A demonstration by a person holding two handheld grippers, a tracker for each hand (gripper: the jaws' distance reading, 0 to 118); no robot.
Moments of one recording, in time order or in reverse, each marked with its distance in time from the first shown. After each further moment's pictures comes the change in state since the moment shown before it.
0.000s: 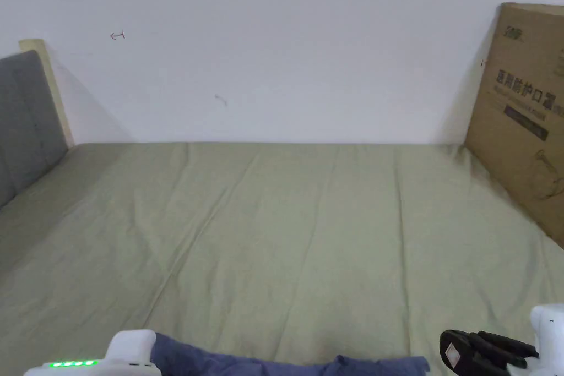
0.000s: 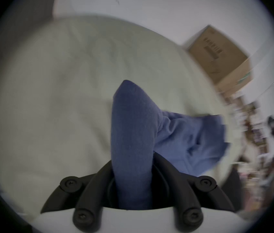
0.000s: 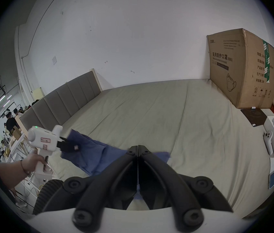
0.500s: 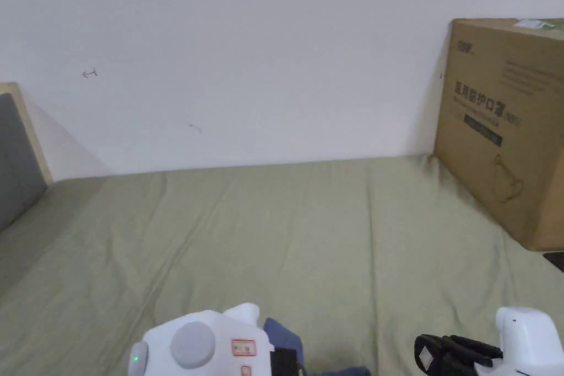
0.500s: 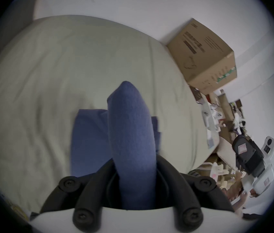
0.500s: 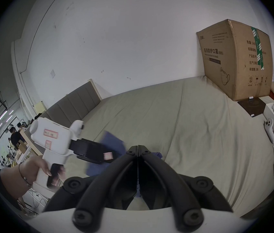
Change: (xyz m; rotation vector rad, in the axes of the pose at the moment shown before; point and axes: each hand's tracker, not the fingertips) left arm 0.160 0.056 0.020 -0.170 -0.587 0.114; right arm 0.030 0.000 0.025 0.047 0.022 -0.106
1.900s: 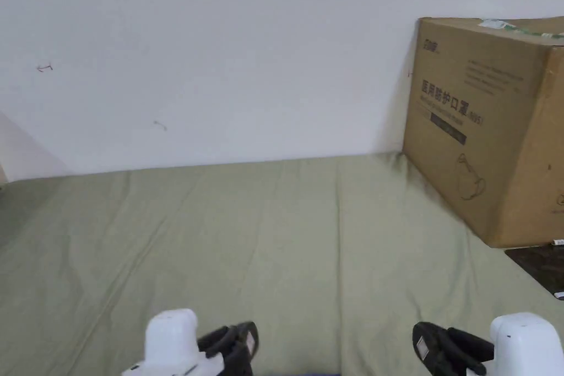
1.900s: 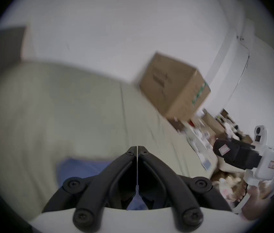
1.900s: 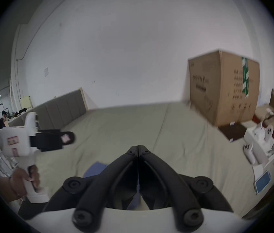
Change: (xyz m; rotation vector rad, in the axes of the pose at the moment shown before) left arm 0.027 -0.049 0.046 0.713 0.028 -0.254; right arm -0.002 -0.001 0.024 0.200 -0.162 0.164
